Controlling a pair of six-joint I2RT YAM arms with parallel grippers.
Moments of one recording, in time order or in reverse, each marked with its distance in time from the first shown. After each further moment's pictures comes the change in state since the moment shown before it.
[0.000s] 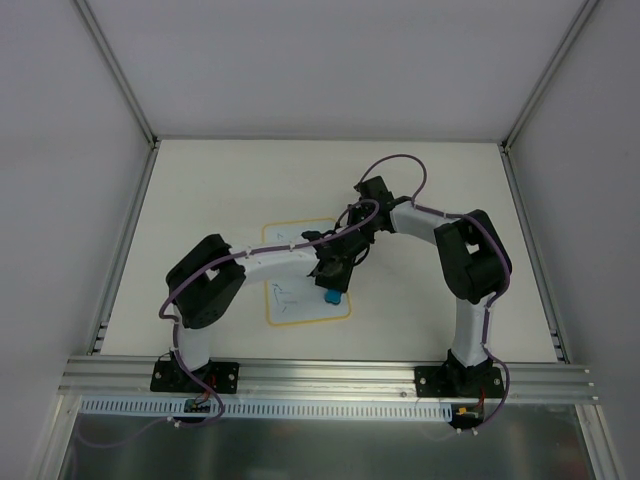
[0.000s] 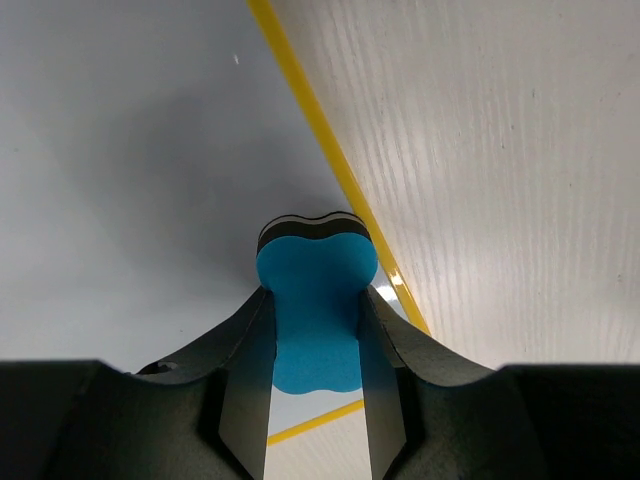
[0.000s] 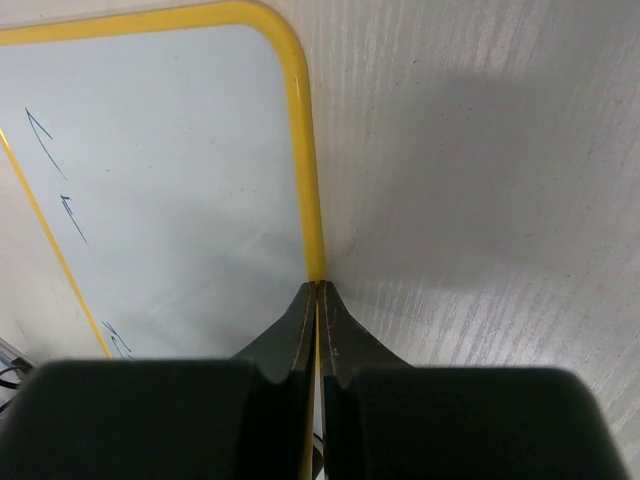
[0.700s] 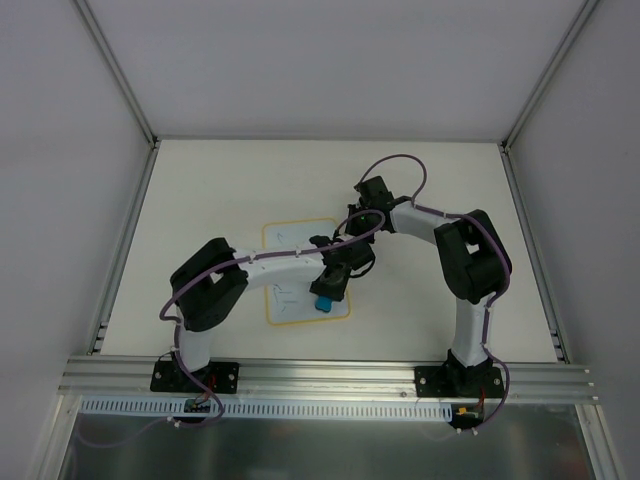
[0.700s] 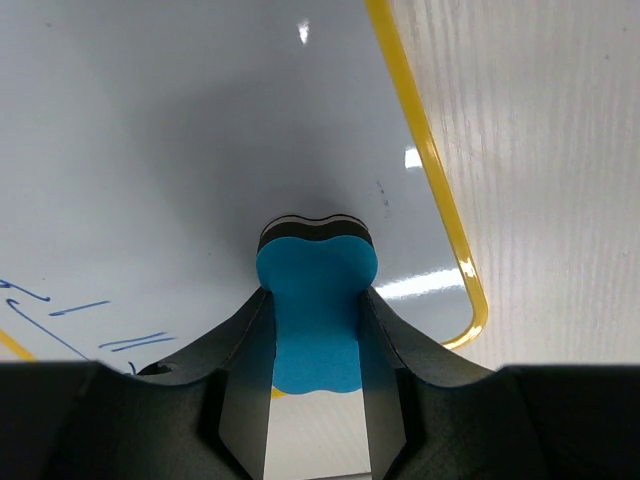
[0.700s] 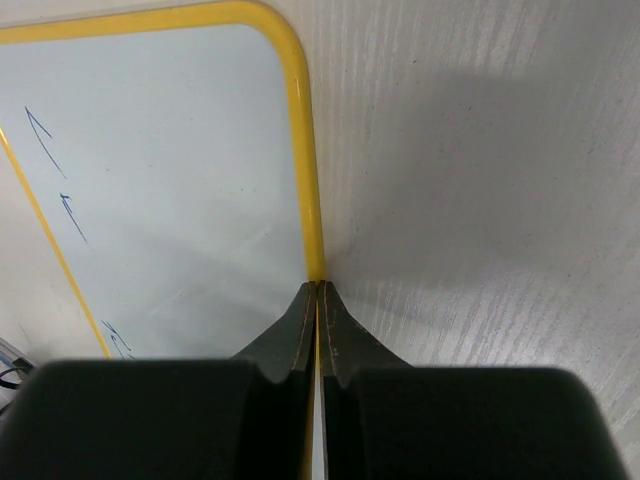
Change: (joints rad) left arm -0.063 -0.023 -0.010 -0.142 -0.097 -0.061; right arm 0.000 0.000 0.000 -0.001 0.001 0.002
